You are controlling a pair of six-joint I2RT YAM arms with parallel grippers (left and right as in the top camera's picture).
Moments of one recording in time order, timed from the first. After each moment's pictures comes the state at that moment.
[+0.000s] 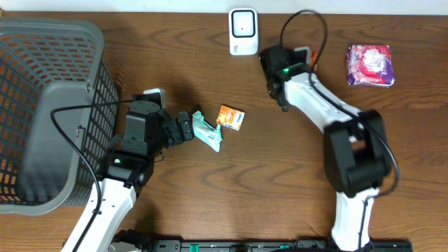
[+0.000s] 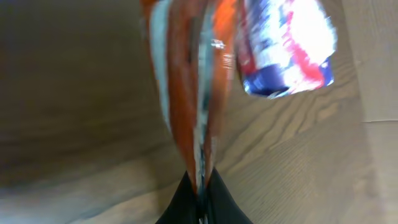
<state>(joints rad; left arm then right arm) -0.25 1.10 0.72 -0.37 0.05 -0.43 0.38 2.13 1.52 -0.72 0.84 0.32</state>
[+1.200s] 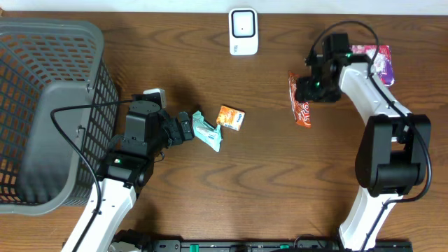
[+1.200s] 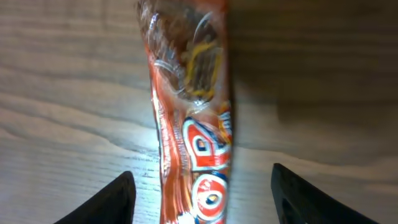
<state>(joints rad) -0.25 1.10 0.72 -0.37 0.05 -0.43 0.06 2.06 1.51 -0.80 -0.17 -0.01</state>
